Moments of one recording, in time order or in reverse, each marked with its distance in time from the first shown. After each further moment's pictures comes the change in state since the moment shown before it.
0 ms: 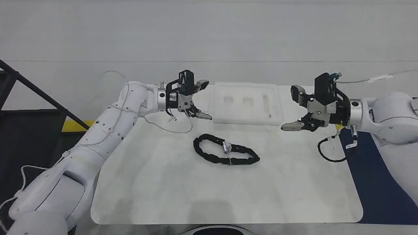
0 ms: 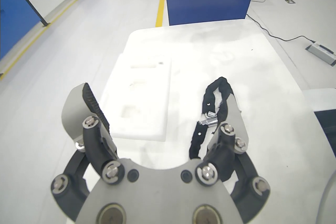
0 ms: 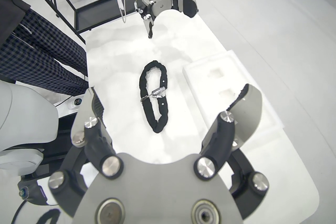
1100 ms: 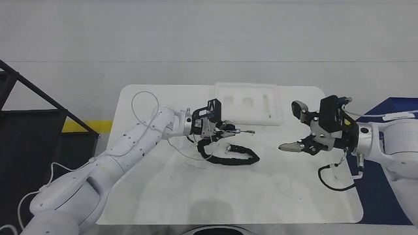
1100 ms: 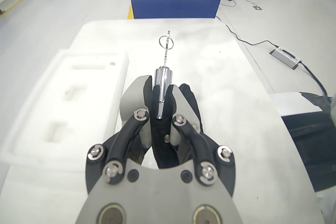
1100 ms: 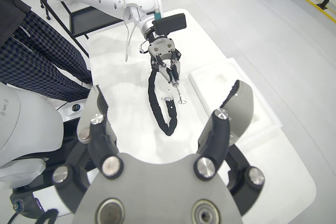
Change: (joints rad) left arm 0.018 -0.131 0.297 0.073 -0.245 0.067 -0.174; right arm -0.362 0.031 0.263 -0.395 -0.084 0.165 -0.036
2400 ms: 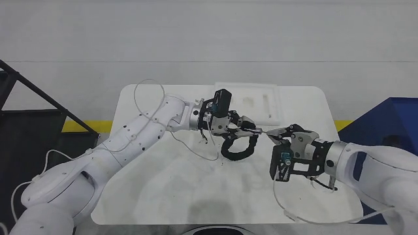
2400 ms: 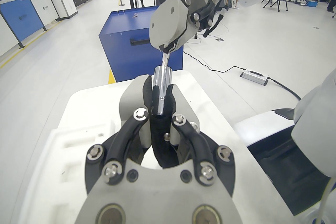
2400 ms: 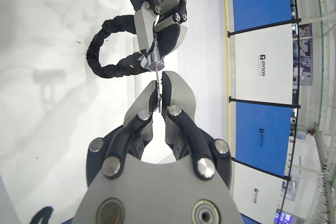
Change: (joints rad) left arm -0.097 0.043 0.050 -0.240 -0.048 -0.067 0.213; right arm -0.091 -0.031 -0.098 -0.334 -1.113 -0.045 -0.303
